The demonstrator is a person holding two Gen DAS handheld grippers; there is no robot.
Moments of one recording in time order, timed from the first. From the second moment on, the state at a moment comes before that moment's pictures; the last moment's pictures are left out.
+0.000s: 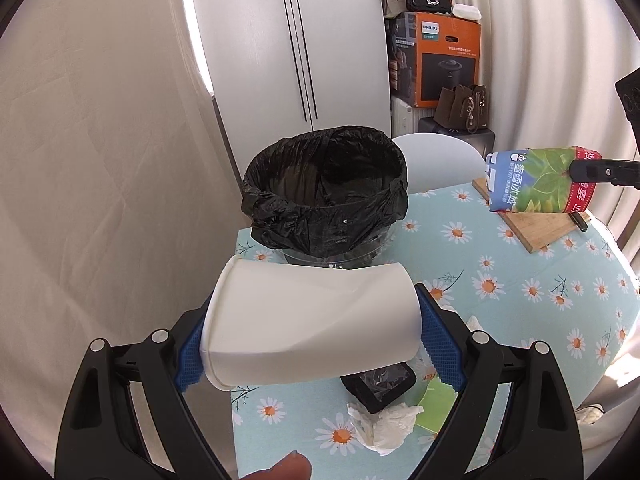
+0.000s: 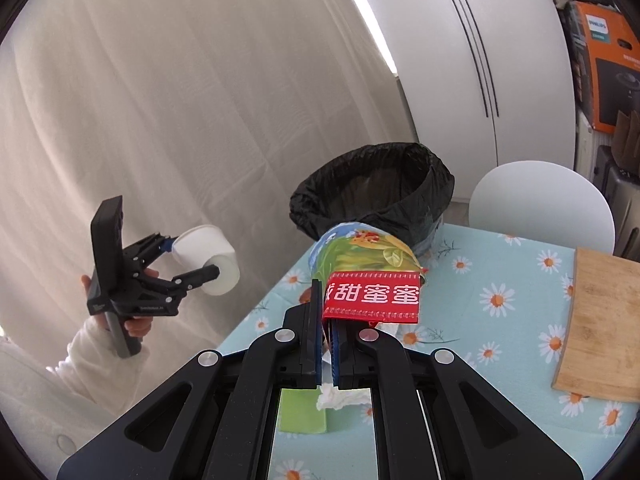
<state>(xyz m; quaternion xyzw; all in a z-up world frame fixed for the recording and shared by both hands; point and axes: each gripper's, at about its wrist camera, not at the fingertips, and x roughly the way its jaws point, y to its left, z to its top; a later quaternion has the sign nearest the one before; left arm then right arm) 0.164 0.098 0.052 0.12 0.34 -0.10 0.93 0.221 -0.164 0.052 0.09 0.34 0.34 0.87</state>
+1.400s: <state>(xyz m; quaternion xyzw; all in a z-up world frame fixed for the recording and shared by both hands) 0.416 0.101 0.022 0.13 0.33 -0.27 0.89 0.453 -0.053 0.032 0.03 0.36 0.30 0.88</state>
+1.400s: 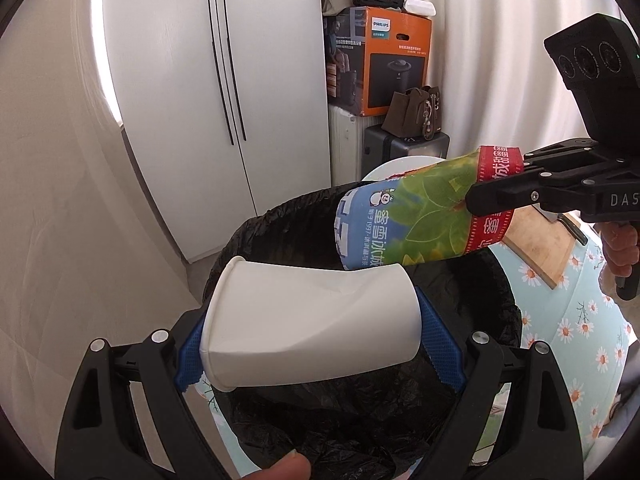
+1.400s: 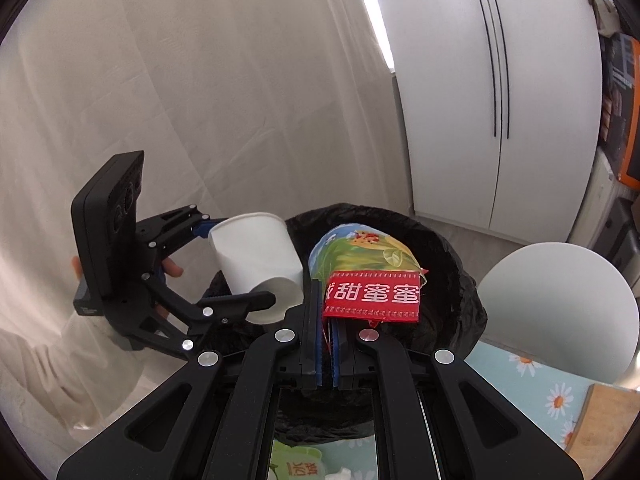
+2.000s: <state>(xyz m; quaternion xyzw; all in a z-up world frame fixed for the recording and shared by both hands) 0.418 0.111 0.005 0.16 0.33 -0.28 0.89 0.467 -0.036 0.011 -0.04 0.40 0.25 0.88</state>
